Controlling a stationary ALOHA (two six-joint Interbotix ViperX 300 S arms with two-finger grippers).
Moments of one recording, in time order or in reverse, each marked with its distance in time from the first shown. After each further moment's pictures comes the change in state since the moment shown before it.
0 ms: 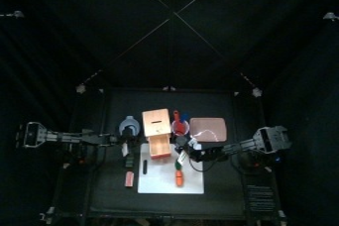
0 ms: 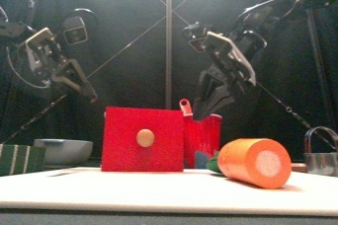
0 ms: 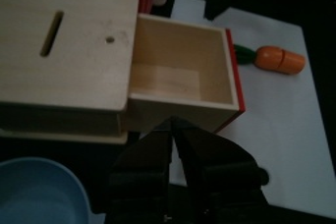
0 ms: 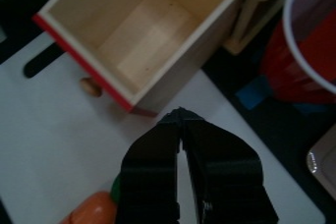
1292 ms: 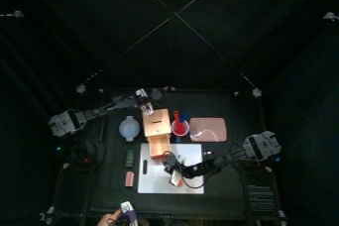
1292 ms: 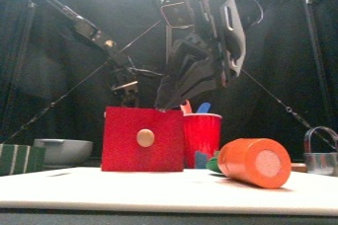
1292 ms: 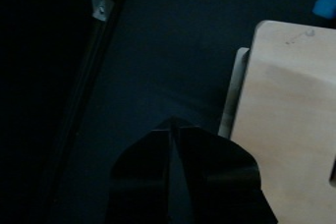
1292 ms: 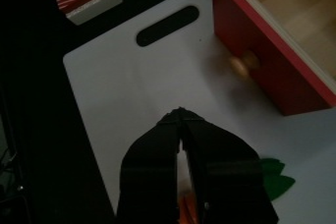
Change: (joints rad) left arm 0.445 0.620 -0.856 0.156 0.788 0.311; right arm 0.147 0.176 -0.186 0.008 -0.094 0.000
